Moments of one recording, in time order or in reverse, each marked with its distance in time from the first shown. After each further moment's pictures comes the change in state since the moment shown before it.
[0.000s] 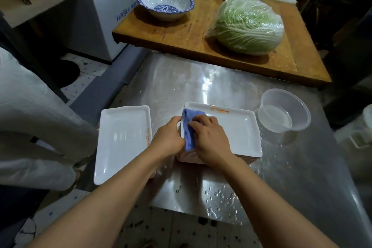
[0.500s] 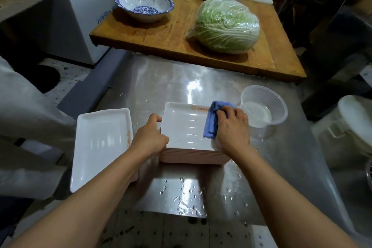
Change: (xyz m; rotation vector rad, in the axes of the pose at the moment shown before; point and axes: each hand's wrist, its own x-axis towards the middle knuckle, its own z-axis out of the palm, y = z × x) left_hand 0.012 -0.003 0.009 0.033 0.073 -0.105; right_hand -0.016 0.088 -0.017 -0.382 0.091 0.313
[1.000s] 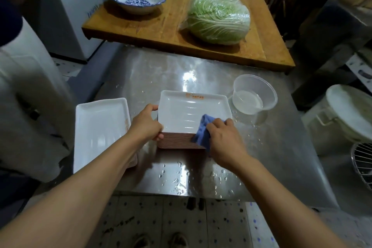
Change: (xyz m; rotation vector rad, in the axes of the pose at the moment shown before) left_hand -0.012 -0.001 -0.005 -0.235 -0.061 0.010; right_hand -0.072 -0.017 -0.025 0.082 -0.167 -0.151
